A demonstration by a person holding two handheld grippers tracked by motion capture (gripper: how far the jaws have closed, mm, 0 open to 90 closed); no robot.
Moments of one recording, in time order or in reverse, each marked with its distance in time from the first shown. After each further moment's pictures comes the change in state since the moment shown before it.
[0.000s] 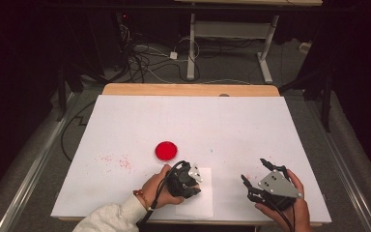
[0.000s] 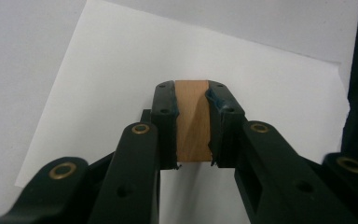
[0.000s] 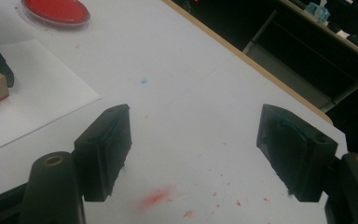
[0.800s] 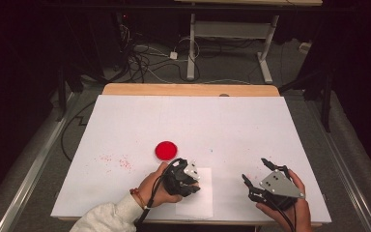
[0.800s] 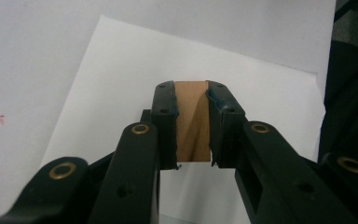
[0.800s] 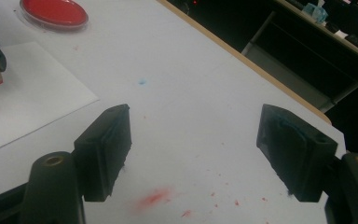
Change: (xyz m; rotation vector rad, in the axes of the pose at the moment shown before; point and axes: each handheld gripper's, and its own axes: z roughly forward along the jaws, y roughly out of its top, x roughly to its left) left arm 0.000 0.000 -0.013 -0.033 -0.004 0.006; right arm -0.002 0.000 -0.002 -0.009 -0.006 0.008
